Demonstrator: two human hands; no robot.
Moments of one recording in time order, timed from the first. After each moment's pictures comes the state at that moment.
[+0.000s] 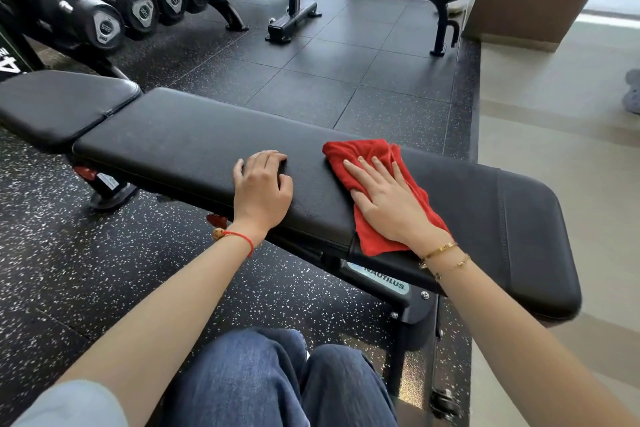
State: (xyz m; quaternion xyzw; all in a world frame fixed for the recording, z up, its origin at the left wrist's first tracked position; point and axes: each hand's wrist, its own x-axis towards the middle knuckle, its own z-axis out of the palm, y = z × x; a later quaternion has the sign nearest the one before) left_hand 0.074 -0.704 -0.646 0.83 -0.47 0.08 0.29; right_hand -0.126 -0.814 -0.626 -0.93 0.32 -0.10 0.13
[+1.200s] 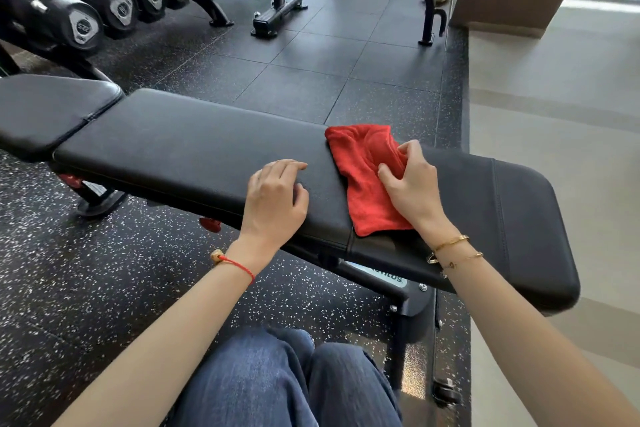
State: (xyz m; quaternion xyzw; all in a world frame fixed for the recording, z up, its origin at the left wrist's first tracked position) left_hand 0.037 -0.694 -0.630 0.79 -0.54 0.06 0.29; right_hand -0.139 -0.825 -0.613 -0.76 0.47 -0.35 0.28
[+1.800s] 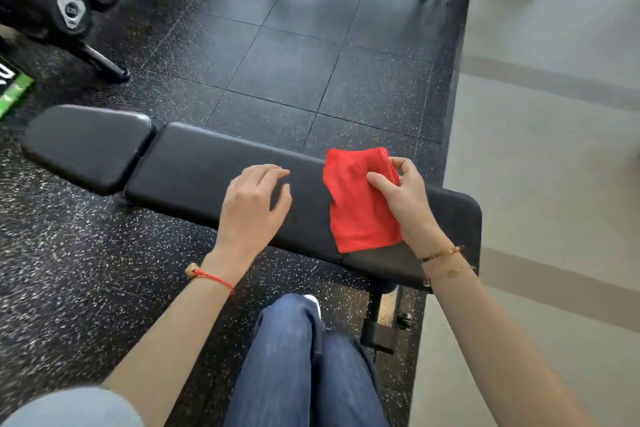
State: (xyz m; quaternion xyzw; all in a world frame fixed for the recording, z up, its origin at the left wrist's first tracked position) left_hand 0.070 -0.674 -0.388 0.81 -0.54 -0.02 0.24; right_hand -0.118 -0.812 -0.387 -0.52 0.53 -0.29 0.60
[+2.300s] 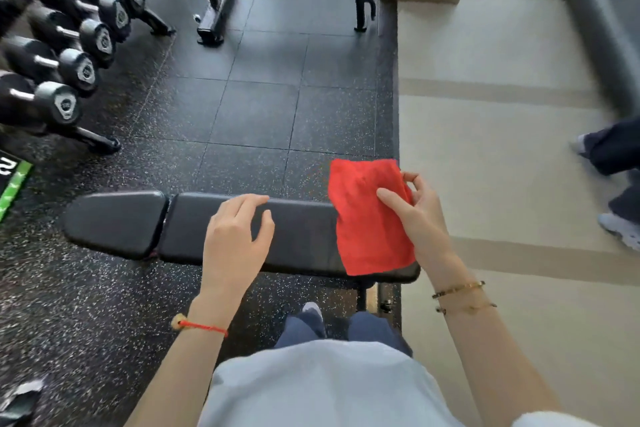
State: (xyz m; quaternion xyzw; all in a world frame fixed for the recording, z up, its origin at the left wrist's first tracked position) left_hand 0.051 -0.663 -0.110 0.78 -0.56 -0.07 0.26; right_hand -0.184 -0.780 -0.095 -0.45 0.55 -0.37 0.60
